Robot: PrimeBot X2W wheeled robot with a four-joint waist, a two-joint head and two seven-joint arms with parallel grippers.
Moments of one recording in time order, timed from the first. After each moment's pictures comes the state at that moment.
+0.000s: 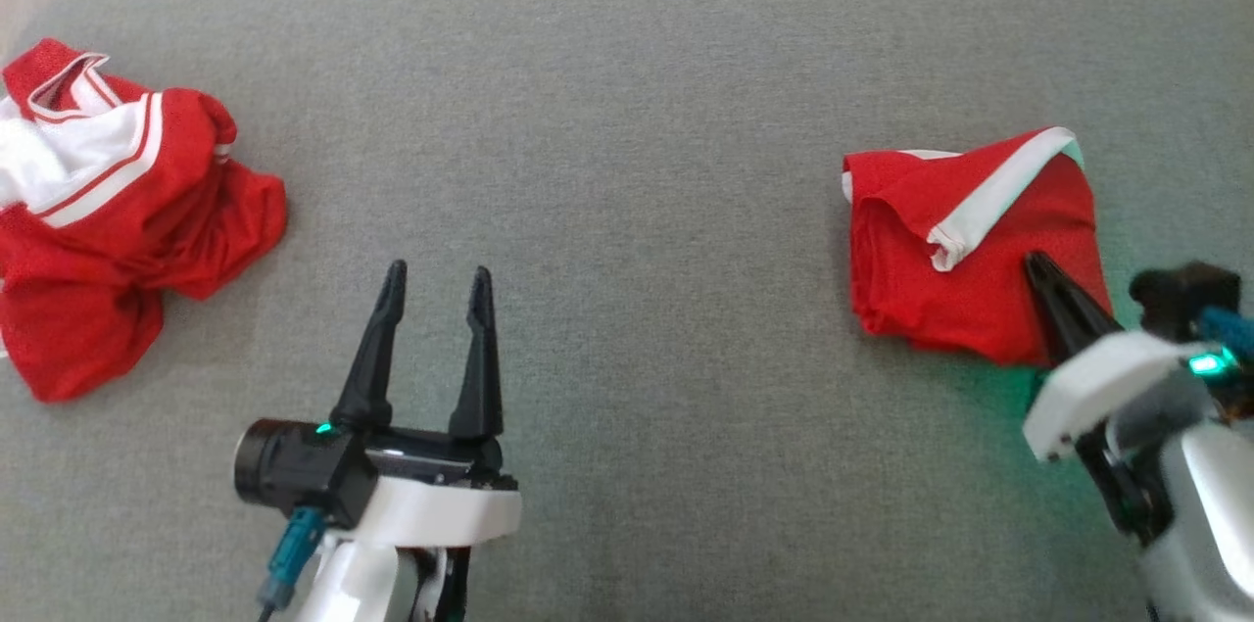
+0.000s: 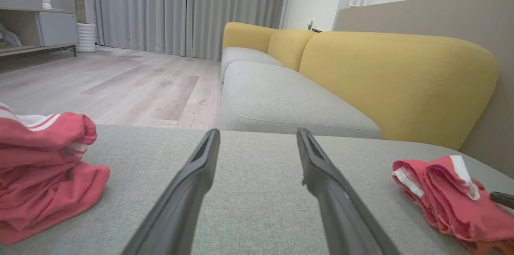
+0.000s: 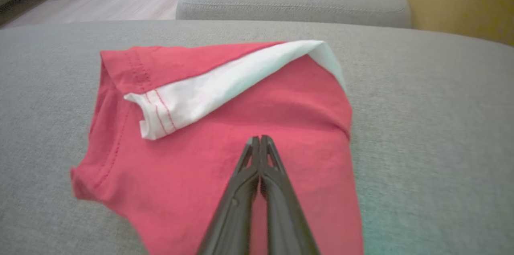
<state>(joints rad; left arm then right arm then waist) -0.10 0.05 -0.31 0.07 -0.25 0.02 -0.26 -0.18 -0.29 0.11 0.28 0.28 0.13 0.13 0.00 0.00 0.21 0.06</state>
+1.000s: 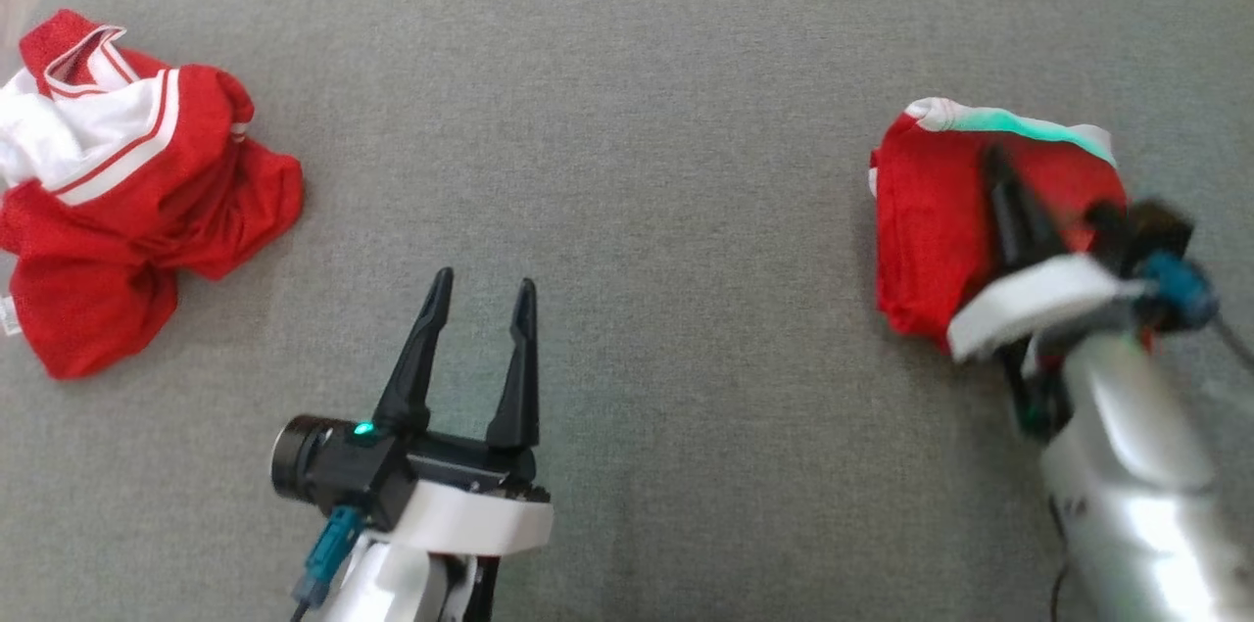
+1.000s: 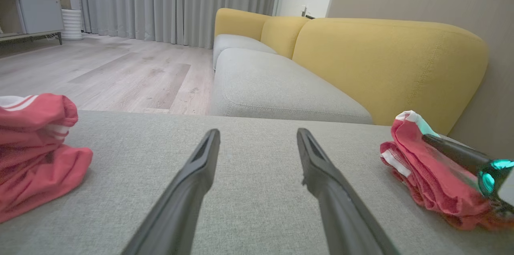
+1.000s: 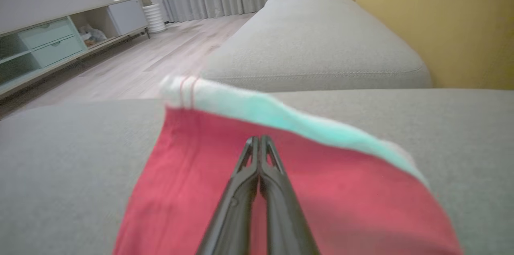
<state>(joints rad) -0.11 0.05 -0.37 0.10 -0.25 0.02 -0.26 -0.47 -0.13 0.11 0.67 0.20 0.13 -0.25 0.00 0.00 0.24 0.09</state>
